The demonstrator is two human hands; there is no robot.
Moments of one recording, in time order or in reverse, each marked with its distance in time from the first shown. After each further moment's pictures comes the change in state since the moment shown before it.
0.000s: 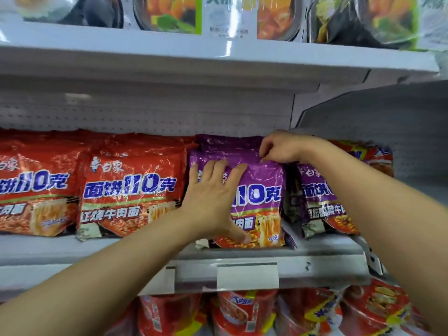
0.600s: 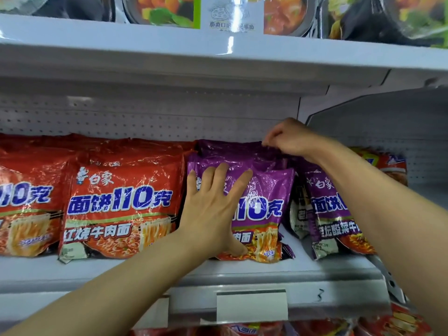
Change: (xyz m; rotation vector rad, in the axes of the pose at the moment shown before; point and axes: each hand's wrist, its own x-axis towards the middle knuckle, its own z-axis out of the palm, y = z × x) left_hand 0.017 -0.003 0.020 0.132 0.131 -0.010; right_hand 0.033 0.012 -0.010 0.279 0.234 0.029
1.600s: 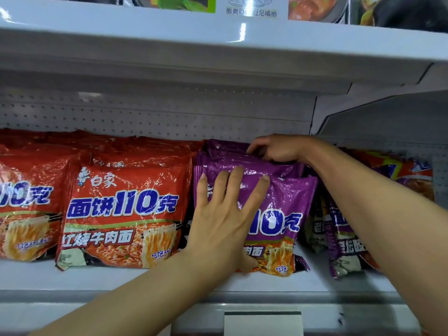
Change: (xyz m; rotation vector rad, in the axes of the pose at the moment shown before) left_hand -0.006 0.001 0.017 0.010 0.196 0.014; right_hand 0.047 -0.005 0.032 -0.142 -0.437 -0.032
